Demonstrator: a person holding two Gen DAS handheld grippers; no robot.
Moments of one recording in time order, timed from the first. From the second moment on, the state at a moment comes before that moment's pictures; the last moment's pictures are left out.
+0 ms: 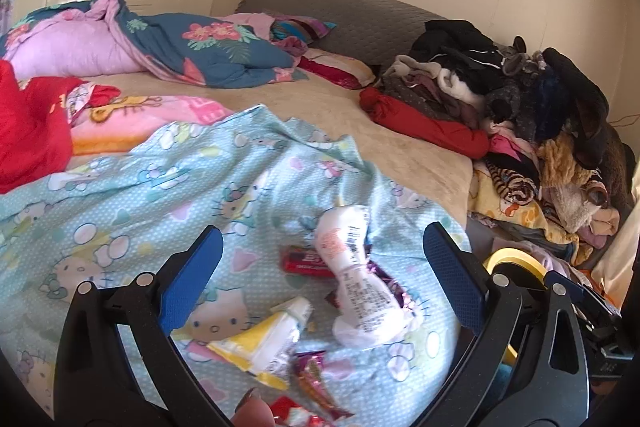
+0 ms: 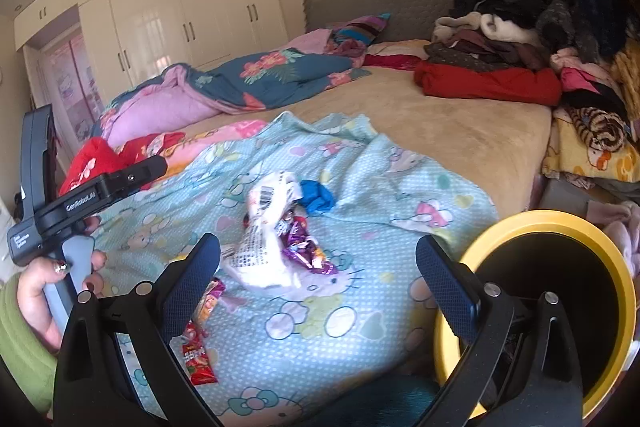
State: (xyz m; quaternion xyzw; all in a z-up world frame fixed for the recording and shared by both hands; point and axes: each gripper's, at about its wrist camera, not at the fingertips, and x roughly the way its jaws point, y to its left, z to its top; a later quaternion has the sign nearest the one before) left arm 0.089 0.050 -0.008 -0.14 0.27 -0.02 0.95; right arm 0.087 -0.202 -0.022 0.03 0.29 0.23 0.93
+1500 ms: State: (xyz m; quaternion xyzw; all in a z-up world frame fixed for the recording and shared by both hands) left arm 0.100 0.086 -0.114 -0.15 0.44 -0.09 0.88; right arm 0.163 -0.101 -0.113 0.06 0.46 0.28 0.84
